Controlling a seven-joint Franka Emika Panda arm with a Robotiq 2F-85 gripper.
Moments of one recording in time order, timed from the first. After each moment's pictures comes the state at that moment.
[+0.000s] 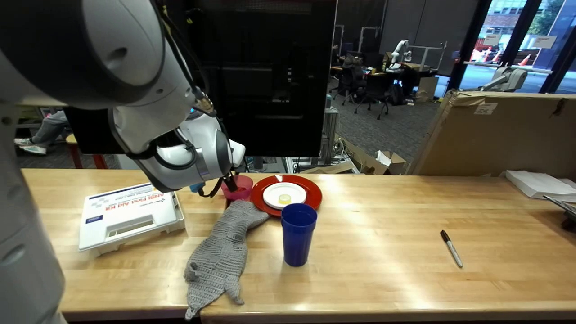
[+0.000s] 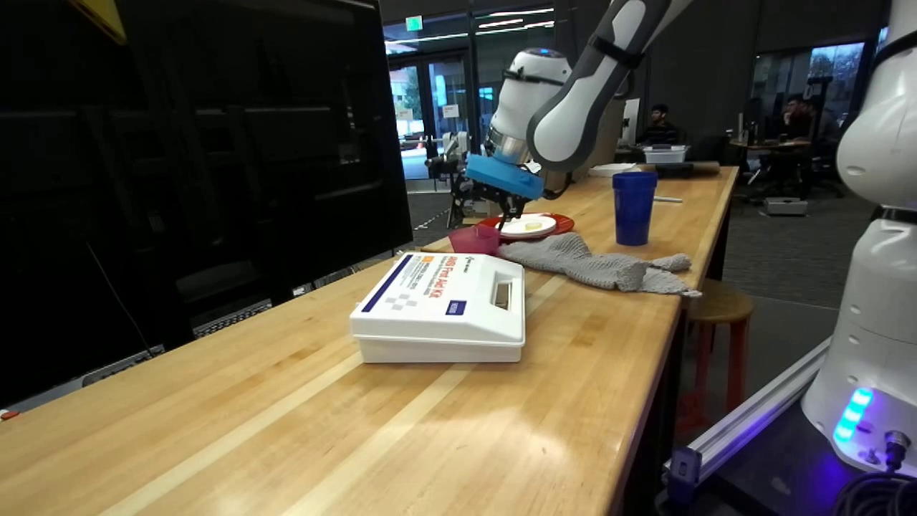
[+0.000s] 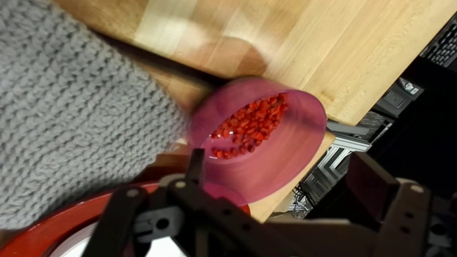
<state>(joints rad) -0.13 0.10 0.36 -2.39 -0.44 3.04 1.33</state>
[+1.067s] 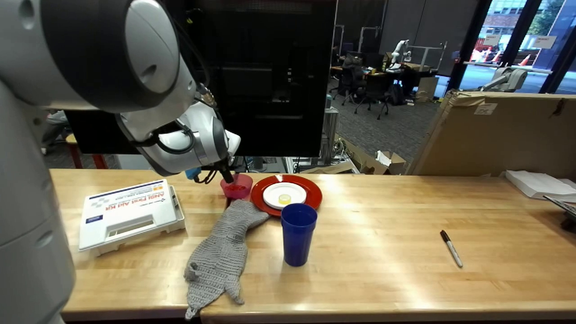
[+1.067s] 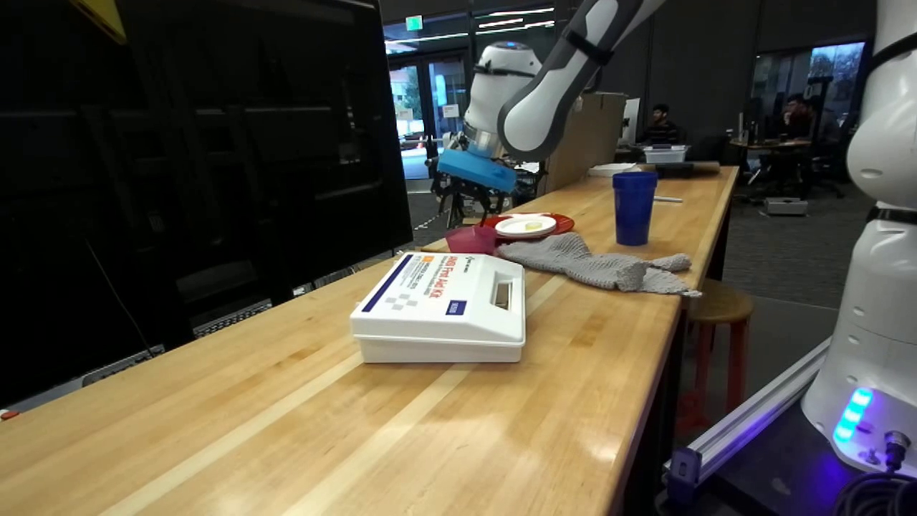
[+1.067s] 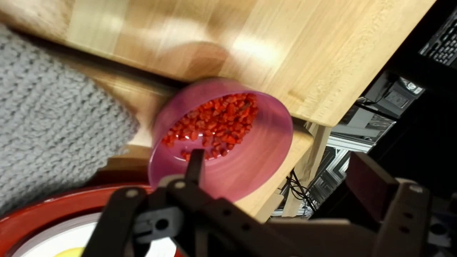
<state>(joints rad) -0.04 0.16 0.34 -2.24 -0.43 2.89 1.39</state>
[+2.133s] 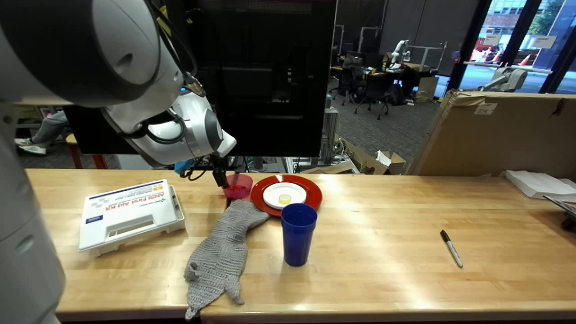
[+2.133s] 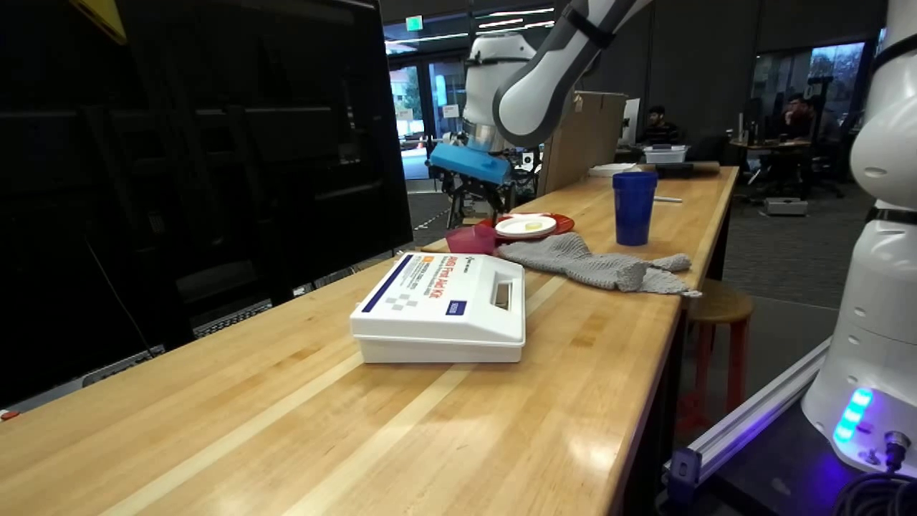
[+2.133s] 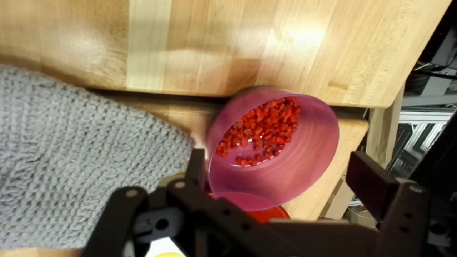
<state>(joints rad) -0.02 0.11 0.33 -2.24 -0.39 2.70 1.62</state>
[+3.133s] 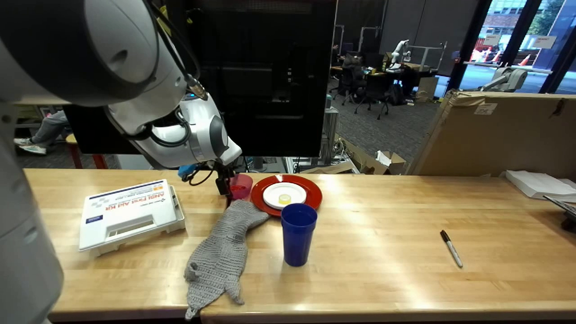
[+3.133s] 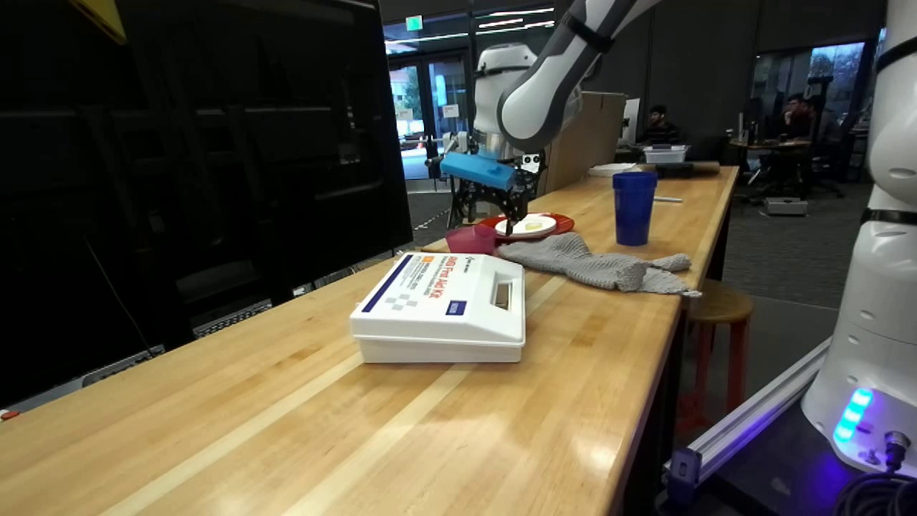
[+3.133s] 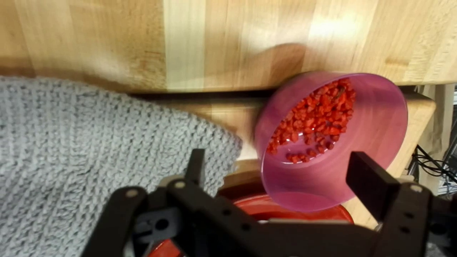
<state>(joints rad) 0.12 0.11 0.16 -2.27 -0.31 2.66 1.66</state>
